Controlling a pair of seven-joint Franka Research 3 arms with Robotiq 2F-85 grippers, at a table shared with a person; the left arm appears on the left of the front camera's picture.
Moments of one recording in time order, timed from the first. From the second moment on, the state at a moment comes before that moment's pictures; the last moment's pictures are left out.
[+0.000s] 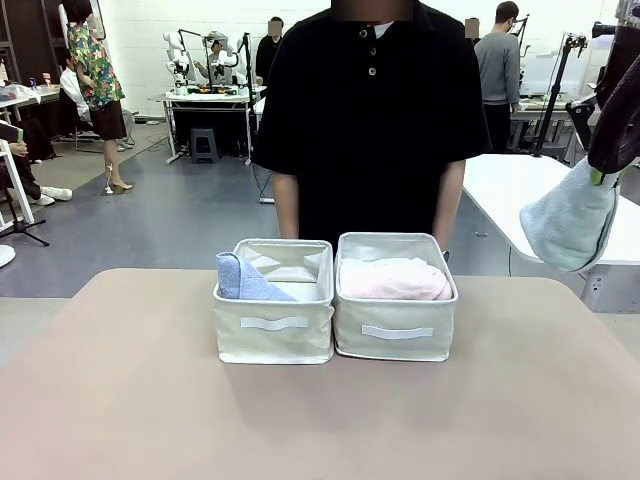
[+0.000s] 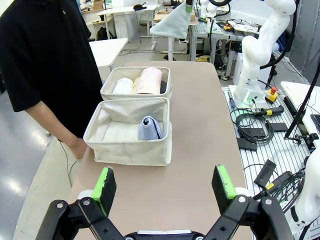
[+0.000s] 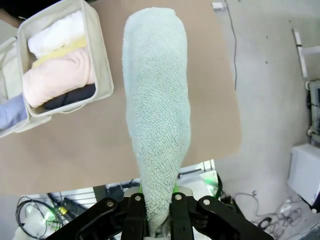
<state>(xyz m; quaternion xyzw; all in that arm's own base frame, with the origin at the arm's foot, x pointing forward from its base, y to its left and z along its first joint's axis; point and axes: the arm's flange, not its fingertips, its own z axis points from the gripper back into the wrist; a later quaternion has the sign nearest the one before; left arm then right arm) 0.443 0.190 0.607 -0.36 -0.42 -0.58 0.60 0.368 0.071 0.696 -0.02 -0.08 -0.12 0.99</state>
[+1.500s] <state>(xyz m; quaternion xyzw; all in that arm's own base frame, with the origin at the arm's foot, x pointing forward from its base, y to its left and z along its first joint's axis) 0.443 0.189 0.607 -0.36 -0.42 -0.58 0.60 0.444 0.415 0.662 0.00 -0.08 0.52 0.85</state>
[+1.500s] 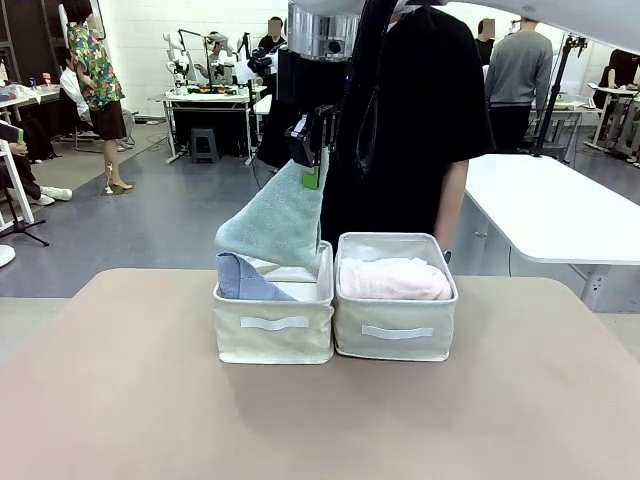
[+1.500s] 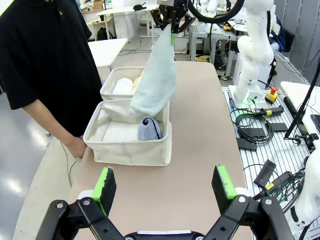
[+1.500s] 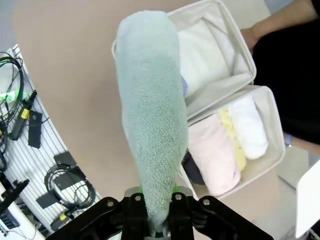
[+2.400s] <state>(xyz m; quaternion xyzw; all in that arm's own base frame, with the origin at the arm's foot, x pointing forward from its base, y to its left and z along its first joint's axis) 0.443 0.189 0.607 -0.36 -0.42 -0.58 0.60 0.452 0.405 0.667 -0.03 -0.10 0.52 0.85</state>
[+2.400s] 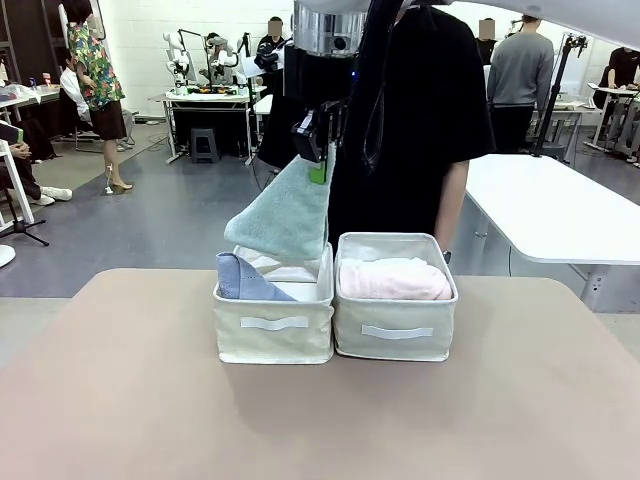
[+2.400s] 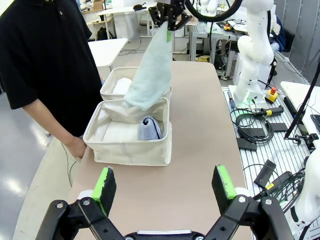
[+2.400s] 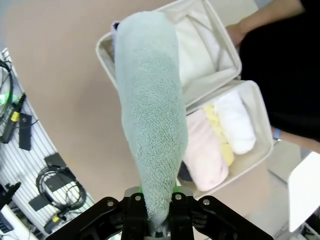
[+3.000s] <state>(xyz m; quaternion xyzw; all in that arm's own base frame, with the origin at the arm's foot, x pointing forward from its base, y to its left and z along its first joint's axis) 0.443 0.190 0.607 -0.36 -0.42 -0.58 0.60 0.527 0.405 0.635 -0.05 -0.15 0.61 0.77</state>
